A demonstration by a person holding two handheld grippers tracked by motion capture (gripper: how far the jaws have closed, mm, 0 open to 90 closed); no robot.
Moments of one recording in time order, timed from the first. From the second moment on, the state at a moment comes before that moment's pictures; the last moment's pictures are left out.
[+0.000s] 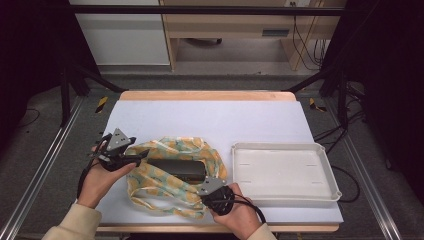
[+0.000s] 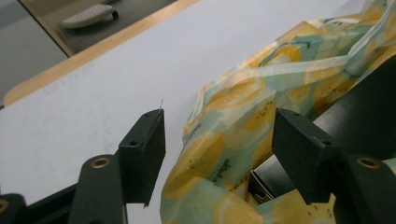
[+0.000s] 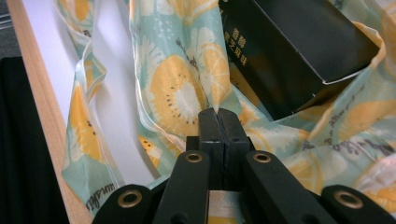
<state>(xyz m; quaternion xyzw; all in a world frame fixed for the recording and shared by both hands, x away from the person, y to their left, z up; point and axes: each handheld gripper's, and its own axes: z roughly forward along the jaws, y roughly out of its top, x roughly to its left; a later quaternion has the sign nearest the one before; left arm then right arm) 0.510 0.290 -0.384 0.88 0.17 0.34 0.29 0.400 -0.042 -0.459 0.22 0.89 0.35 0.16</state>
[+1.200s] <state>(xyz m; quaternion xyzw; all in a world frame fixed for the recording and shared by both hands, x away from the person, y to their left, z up) 0.511 0.293 -0.378 0.88 0.17 0.33 0.31 0.401 -0.063 -0.436 0.23 0.89 0.37 0.16</state>
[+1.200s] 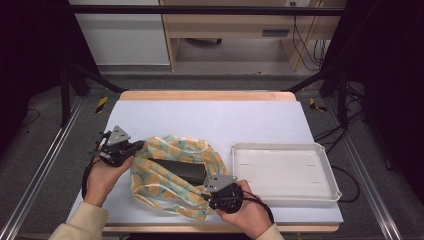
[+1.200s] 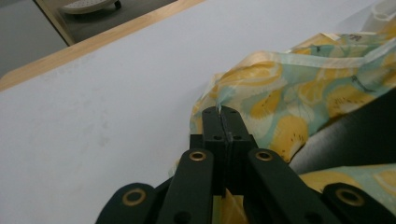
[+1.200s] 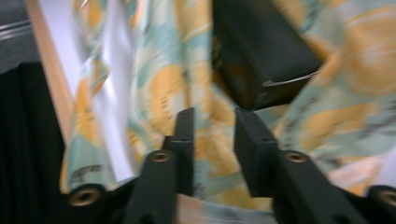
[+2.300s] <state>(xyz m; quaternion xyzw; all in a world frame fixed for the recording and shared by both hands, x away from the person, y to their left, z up) 0.487 0.286 -0.410 0.87 0.18 0.31 0.34 0.502 -0.082 -0.403 0.33 0.87 0.29 0.23</state>
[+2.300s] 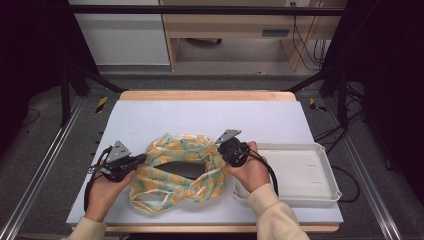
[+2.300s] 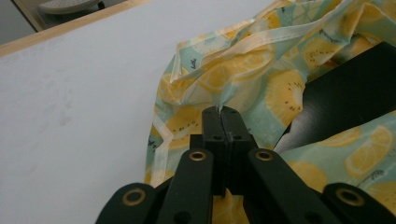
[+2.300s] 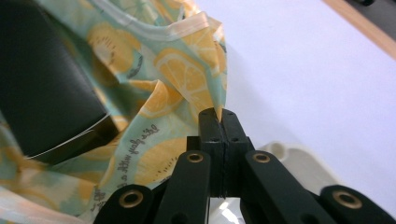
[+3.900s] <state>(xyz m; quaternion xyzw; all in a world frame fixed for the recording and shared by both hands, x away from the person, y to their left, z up) 0.483 0.256 -0.396 0.93 0.03 0.23 0.30 0.505 -0.077 -0.404 0.30 0.87 0.36 0.17</state>
